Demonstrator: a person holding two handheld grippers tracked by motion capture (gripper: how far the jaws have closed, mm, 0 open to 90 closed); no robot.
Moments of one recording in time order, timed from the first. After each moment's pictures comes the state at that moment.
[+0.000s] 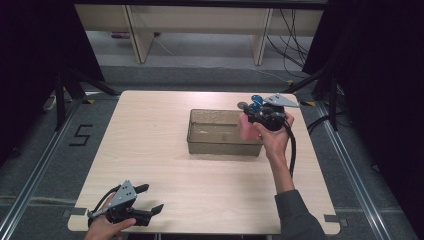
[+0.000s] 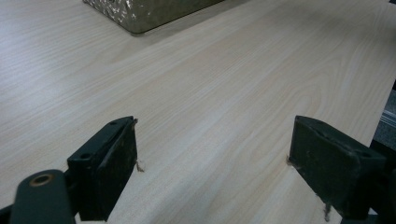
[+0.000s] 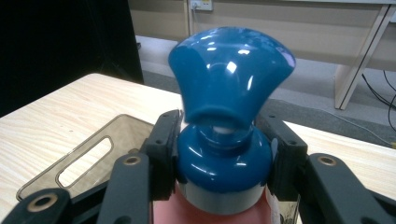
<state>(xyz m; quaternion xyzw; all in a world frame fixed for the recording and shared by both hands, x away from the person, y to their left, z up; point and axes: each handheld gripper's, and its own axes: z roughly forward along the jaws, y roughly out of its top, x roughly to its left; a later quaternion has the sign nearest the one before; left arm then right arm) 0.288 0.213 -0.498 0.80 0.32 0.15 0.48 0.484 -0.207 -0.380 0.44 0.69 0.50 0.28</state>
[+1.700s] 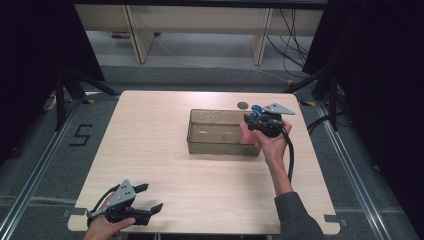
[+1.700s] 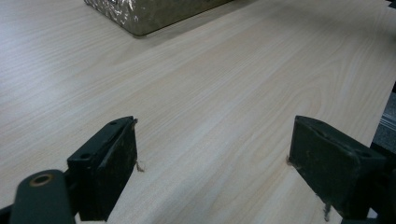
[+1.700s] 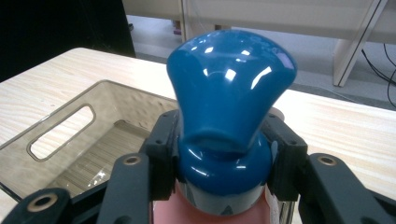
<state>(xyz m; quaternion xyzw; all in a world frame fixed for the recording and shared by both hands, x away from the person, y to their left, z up) 0.288 0.215 -0.497 0.80 0.33 0.15 0.49 0.490 -0.212 -0.418 0.47 0.70 0.47 0.26</state>
